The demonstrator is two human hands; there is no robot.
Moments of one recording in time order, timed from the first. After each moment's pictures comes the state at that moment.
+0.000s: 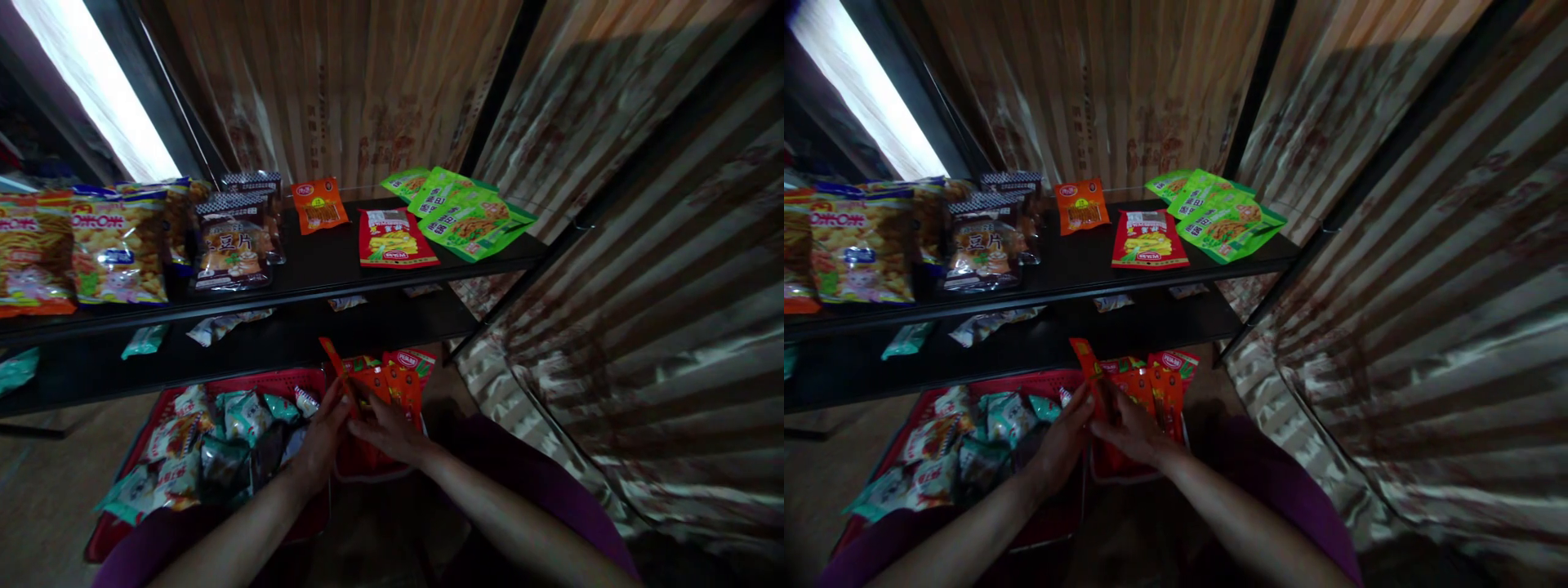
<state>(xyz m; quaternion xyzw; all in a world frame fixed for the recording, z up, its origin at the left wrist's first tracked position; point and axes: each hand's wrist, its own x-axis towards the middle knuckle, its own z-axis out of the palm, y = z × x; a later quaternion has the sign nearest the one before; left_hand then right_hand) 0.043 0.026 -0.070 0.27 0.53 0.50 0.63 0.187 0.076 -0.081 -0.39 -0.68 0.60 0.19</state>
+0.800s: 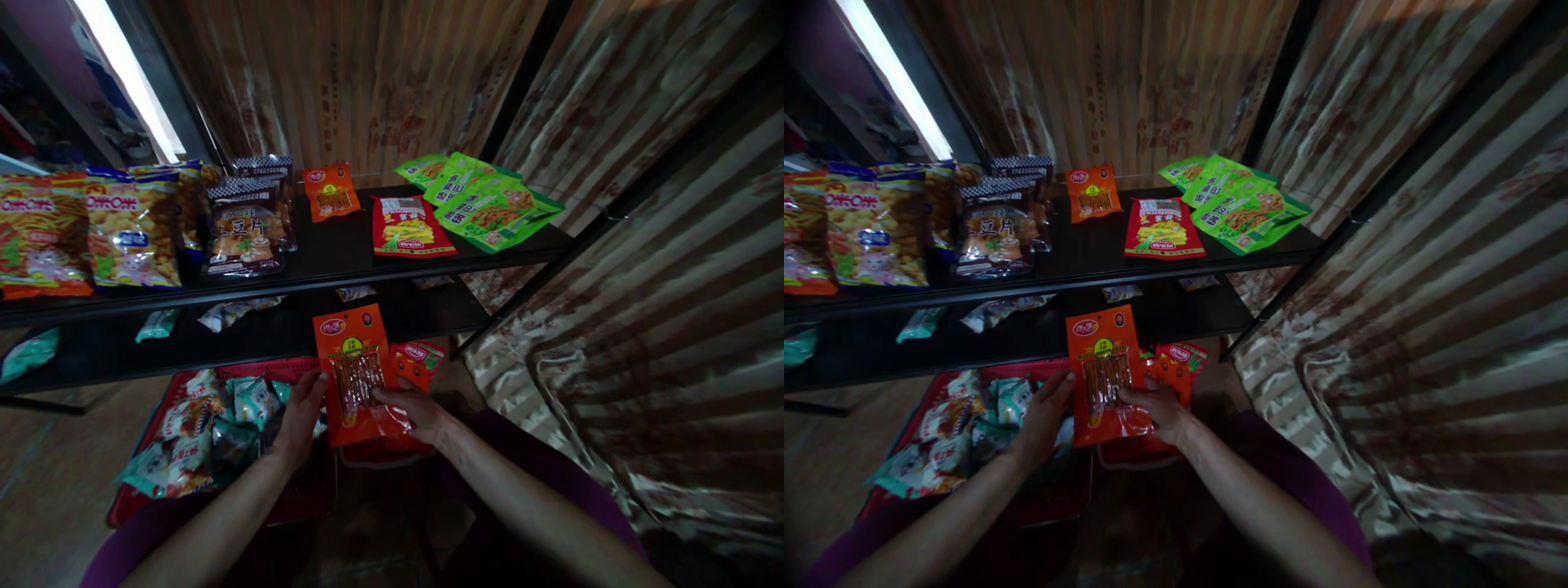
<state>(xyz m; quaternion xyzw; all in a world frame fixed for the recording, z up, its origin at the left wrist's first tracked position) 0.007 0.029 -0.067 0.19 0.59 0.56 0.55 0.188 0.083 -0.080 -0.37 -0.28 0.85 0.26</state>
